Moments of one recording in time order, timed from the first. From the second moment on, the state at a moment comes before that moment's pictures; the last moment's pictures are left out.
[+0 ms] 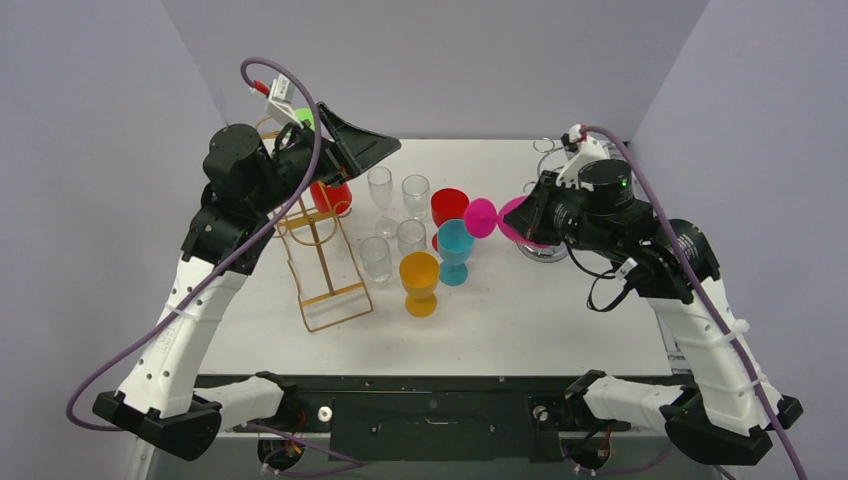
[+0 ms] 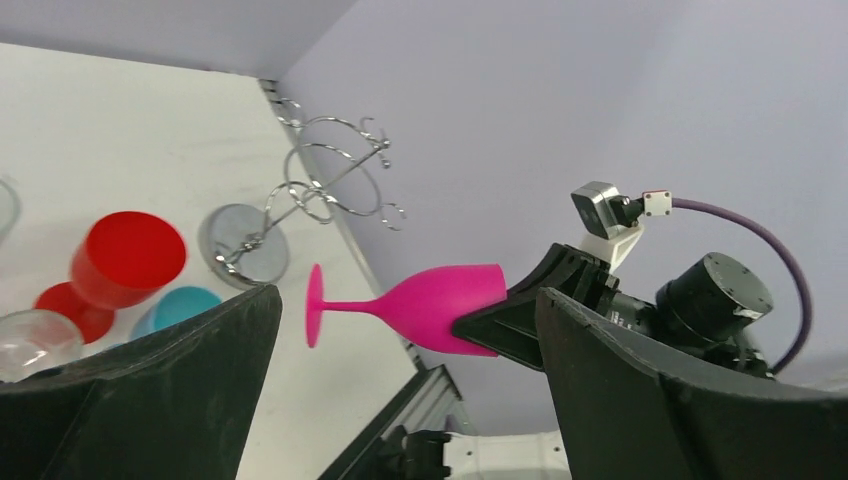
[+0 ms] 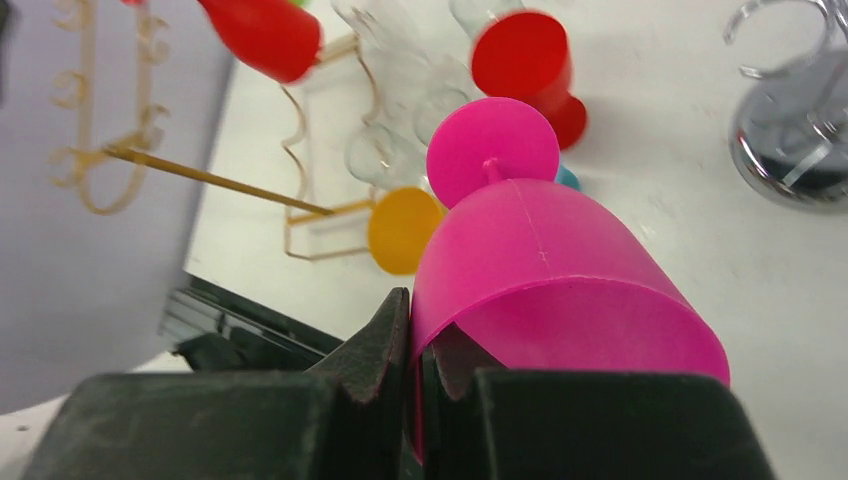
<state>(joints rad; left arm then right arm) -0.42 1.19 1.55 -0.29 0.43 -0.95 0.62 1.12 1.70 -1.03 0.01 0.61</state>
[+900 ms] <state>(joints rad) -0.39 1.17 1.71 -0.54 0.27 -0.69 0.81 1.40 1.49 -1.20 0.17 0.55</state>
